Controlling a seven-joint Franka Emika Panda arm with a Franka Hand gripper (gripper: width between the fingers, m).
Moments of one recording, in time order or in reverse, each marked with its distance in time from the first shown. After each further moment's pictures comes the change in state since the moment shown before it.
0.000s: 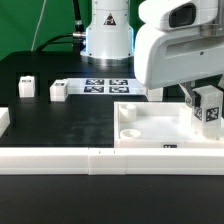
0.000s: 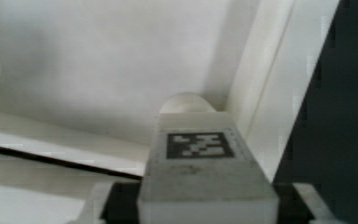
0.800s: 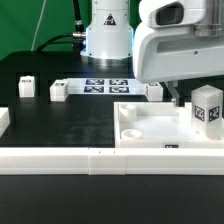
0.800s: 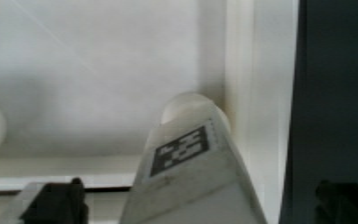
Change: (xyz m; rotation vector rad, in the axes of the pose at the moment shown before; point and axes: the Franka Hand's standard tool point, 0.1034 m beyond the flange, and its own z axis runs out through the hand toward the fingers) arm 0.000 0.001 0.000 0.000 0.000 0.100
